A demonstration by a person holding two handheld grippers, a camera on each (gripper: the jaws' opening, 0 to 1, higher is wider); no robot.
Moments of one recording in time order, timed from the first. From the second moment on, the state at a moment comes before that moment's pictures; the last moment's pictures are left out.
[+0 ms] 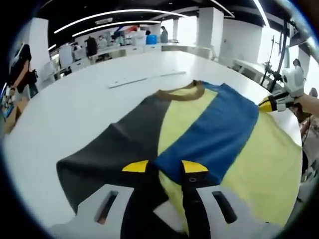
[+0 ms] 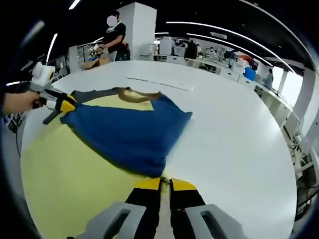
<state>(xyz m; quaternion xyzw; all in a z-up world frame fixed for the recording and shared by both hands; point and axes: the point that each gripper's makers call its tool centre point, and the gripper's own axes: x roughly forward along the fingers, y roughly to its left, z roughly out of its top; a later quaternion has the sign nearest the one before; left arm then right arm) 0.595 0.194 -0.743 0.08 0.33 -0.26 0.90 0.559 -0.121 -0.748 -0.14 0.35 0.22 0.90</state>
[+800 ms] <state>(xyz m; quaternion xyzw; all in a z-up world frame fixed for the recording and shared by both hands) 0.545 0.178 -0.736 0.08 0.32 -0.32 0.89 0.561 -0.108 -0.746 -0.25 0.32 0.26 0.88</state>
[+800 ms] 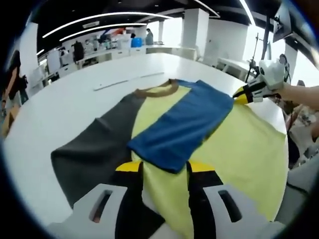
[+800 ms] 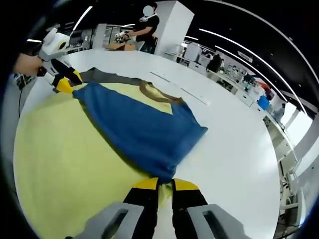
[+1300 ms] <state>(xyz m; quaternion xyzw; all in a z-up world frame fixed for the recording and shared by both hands) 0.540 0.171 -0.749 0.11 0.32 -0.34 0.88 0.563 -0.109 -0.748 -0.25 0.32 0.25 0.88</state>
